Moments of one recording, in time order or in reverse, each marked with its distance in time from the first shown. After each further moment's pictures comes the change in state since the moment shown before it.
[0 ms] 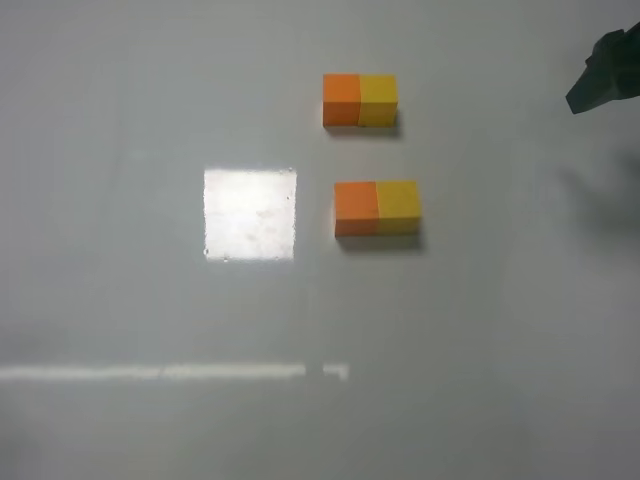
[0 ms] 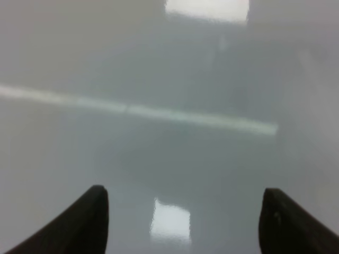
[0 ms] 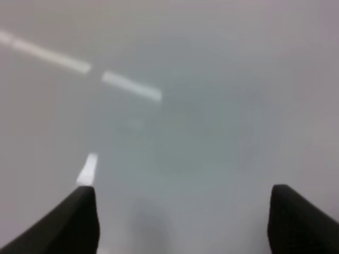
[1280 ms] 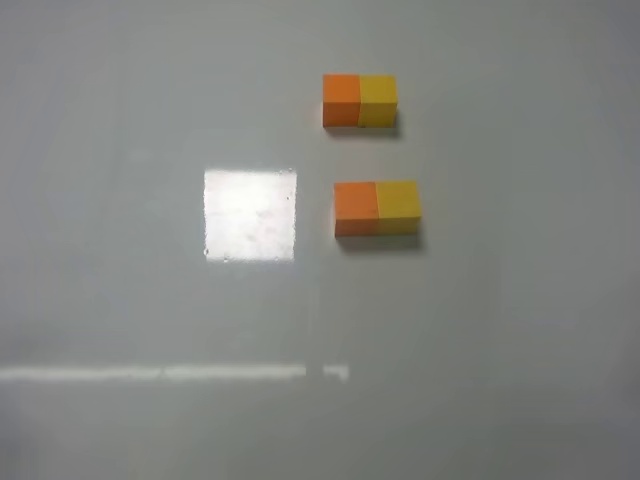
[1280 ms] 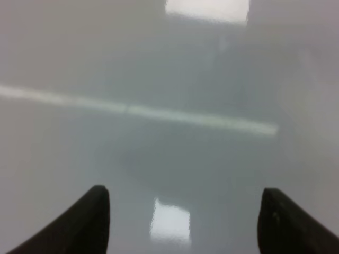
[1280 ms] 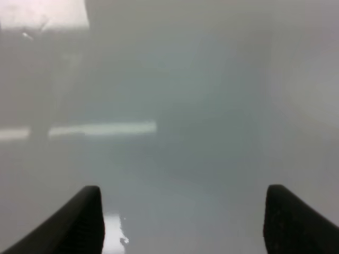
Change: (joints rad) left arm 0.000 0.000 0.000 0.000 0.000 -0.002; right arm -0.068 -1.323 1.083 -0.058 -0.032 0.330
